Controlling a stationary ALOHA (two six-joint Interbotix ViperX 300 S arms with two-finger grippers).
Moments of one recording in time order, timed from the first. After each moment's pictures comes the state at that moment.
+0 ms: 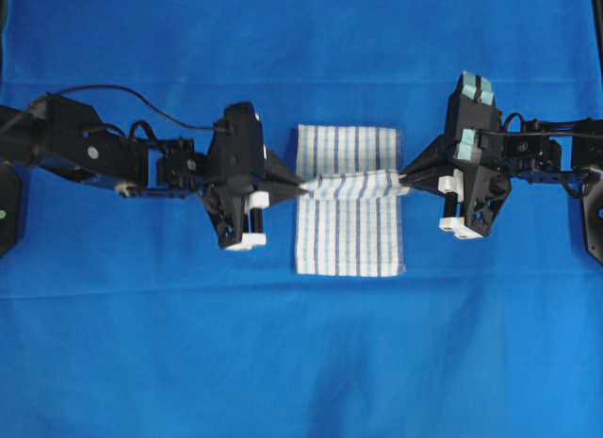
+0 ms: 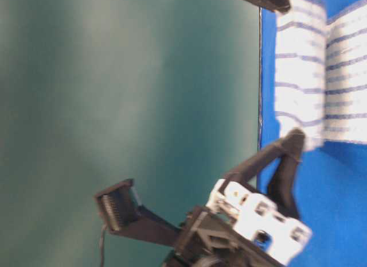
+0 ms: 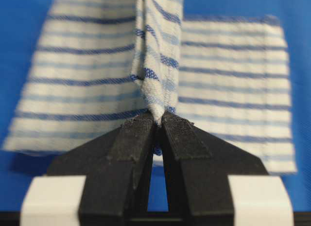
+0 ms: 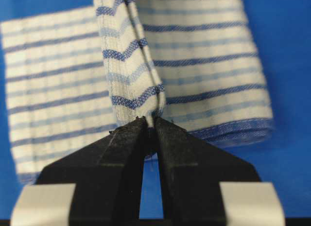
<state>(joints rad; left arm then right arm) 0.03 0.14 0.72 -0.02 -0.31 0.01 -0.11 -0.29 1.01 0.12 0.02 0.02</state>
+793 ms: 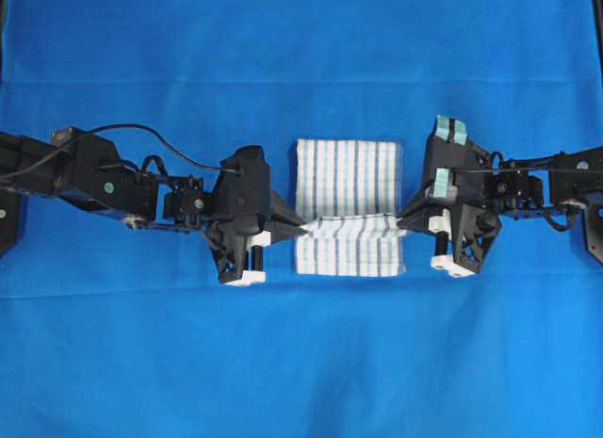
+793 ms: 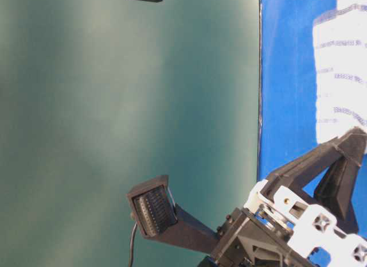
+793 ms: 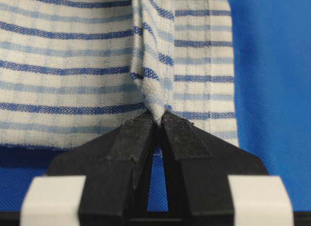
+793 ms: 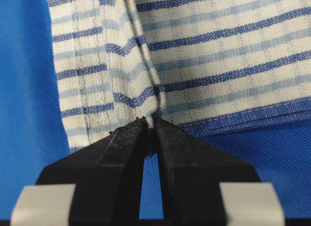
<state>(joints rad) -0.06 0.22 0.72 -0.02 -0.36 -0.06 0.02 -0.17 0.99 0.13 0.02 0.15</state>
